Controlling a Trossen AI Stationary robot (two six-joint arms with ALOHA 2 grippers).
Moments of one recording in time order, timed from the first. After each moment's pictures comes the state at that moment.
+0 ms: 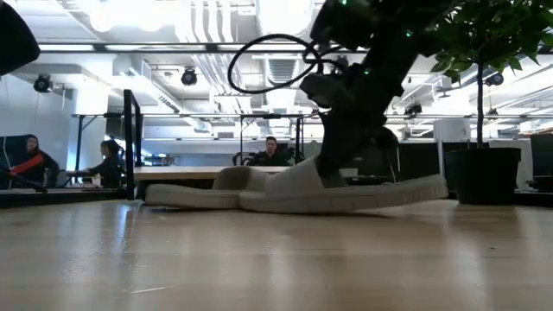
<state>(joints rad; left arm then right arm) -0.89 1.68 1.08 -0.41 -0.58 -1.15 0.10 1.74 1.03 -0.31 0.20 0.76</state>
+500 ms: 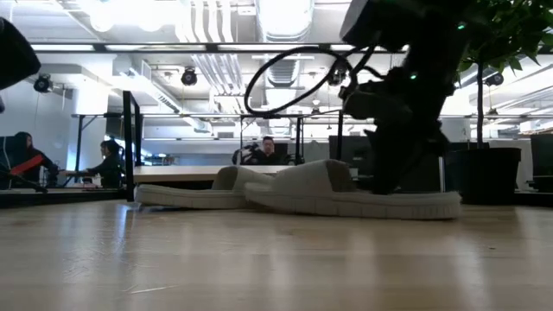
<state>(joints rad) -0.89 1.68 1.04 -0.41 -0.58 -1.15 0.25 1.73 0.98 -0.49 0.24 0.95</state>
